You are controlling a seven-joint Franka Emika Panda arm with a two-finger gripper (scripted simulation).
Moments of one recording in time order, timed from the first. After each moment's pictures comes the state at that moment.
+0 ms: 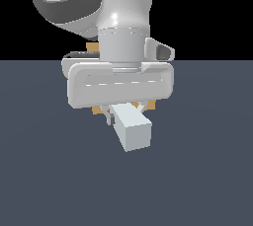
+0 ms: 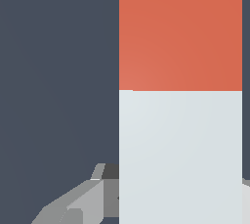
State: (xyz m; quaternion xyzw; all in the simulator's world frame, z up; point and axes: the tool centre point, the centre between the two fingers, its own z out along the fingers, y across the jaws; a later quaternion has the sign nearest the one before) arm -0.004 -0.061 0.080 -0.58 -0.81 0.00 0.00
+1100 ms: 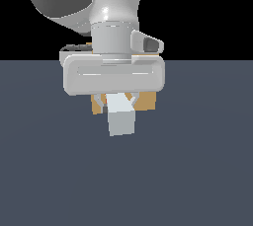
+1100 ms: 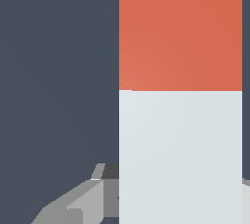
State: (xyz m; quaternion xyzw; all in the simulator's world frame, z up) arm -0.021 -0.037 0.093 -0.64 -0.77 0.00 0.00
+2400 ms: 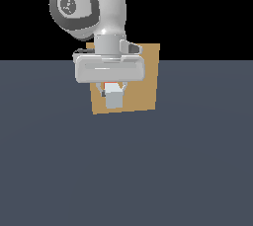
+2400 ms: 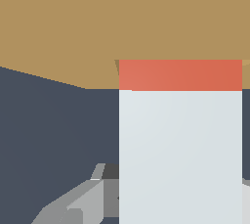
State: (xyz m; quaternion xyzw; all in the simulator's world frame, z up) arm -0.045 0.083 0.094 -0.64 -0.77 0.00 0.00
